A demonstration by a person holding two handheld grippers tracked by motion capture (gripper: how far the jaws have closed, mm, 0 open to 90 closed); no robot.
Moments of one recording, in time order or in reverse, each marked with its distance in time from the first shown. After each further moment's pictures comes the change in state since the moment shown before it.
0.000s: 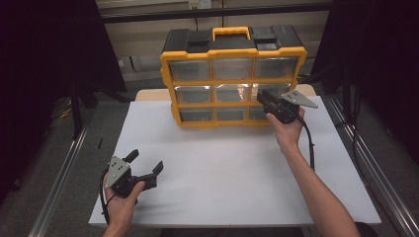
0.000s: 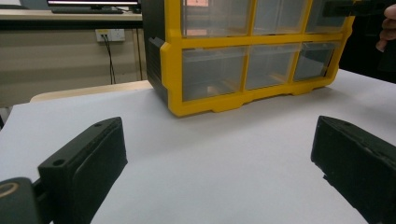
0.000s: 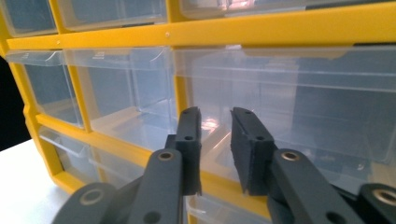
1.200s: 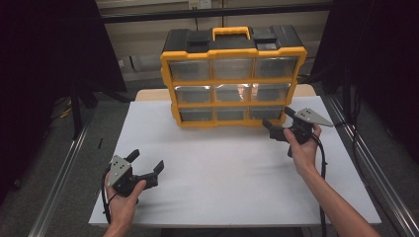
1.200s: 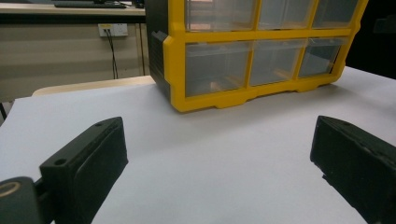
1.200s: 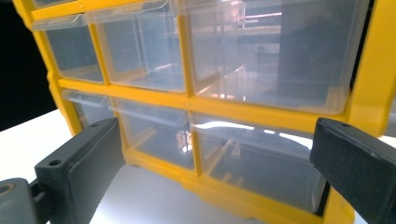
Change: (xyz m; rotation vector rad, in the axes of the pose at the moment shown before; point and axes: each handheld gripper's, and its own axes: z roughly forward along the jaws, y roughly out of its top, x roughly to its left) left arm 0.001 -0.002 0.003 0.020 0.026 -0.004; right arm -0.002 -0.024 -0.057 0.062 -0.004 0.026
